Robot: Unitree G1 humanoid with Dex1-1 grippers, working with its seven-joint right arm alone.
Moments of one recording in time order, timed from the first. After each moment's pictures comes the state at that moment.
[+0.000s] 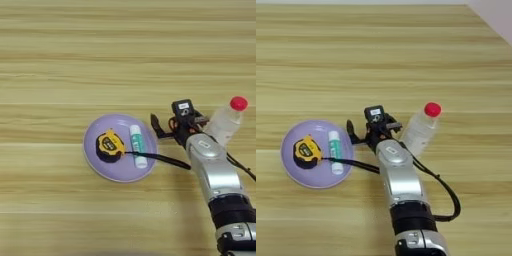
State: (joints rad) arm -0.22 -0.20 -0.09 0.32 -0.05 0.24 0.15
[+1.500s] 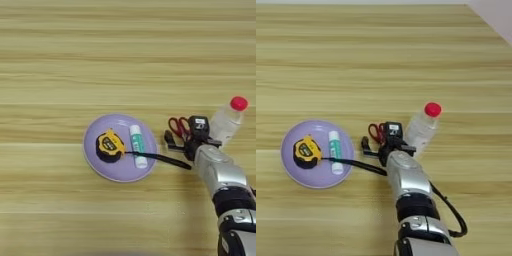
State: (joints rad) arm -0.32 -0.21 -0.23 0.65 0.09 0.32 0.10
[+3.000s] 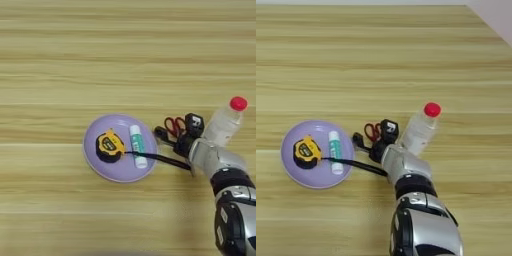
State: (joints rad) arm -0.47 -0.22 -0.32 0.86 0.24 0.43 0.21
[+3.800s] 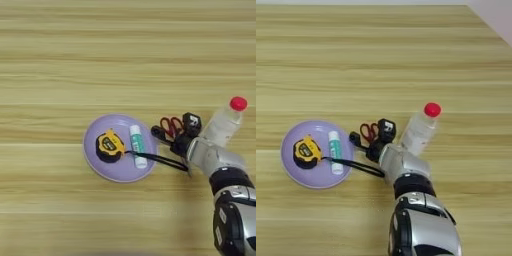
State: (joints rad) arm -0.46 -0.21 -0.30 0.82 0.26 0.46 0.22
